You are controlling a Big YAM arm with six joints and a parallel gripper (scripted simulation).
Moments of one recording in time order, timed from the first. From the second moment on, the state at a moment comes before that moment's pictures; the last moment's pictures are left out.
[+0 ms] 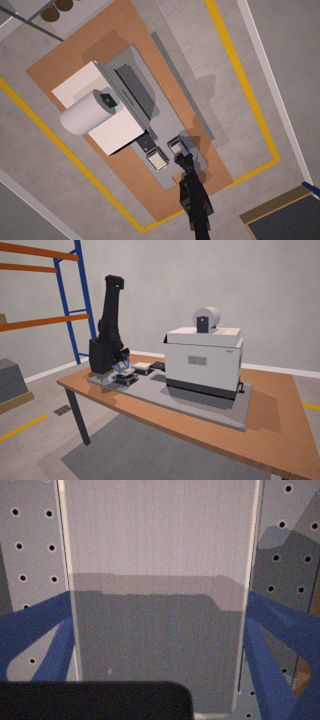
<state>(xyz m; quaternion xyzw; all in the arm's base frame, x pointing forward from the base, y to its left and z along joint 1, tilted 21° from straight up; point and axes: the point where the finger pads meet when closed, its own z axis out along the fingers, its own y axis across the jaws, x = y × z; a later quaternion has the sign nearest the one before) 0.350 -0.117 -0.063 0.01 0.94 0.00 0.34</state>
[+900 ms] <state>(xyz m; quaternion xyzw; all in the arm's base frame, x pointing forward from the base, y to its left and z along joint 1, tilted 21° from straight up) 0.350 -0.118 -0.063 0.01 0.94 0.00 0.34</state>
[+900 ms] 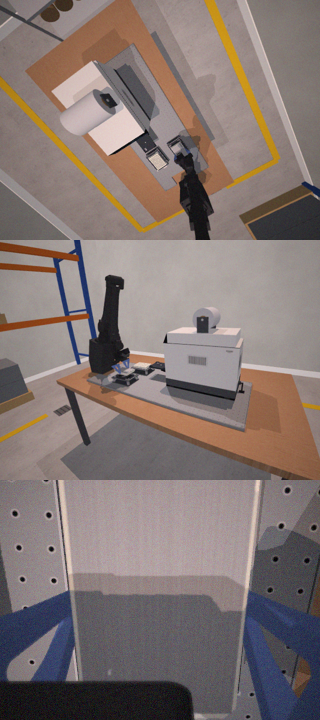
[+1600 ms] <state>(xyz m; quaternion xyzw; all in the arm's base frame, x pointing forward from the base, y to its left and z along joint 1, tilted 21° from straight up) 0.356 -0.119 -0.069 0.01 0.94 0.00 0.35</state>
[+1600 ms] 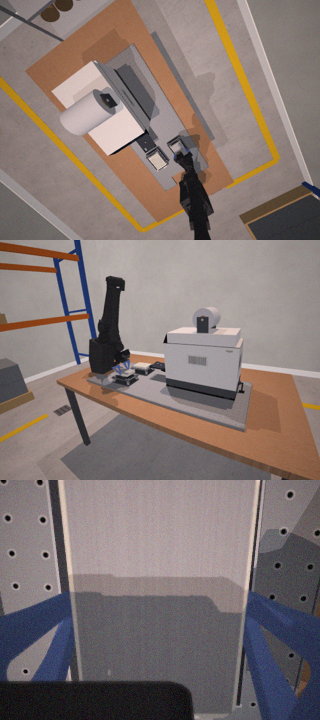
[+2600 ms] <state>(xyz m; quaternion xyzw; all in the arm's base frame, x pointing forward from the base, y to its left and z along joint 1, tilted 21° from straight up) 0.355 -0.116 -0.081 0.01 0.94 0.00 0.34</state>
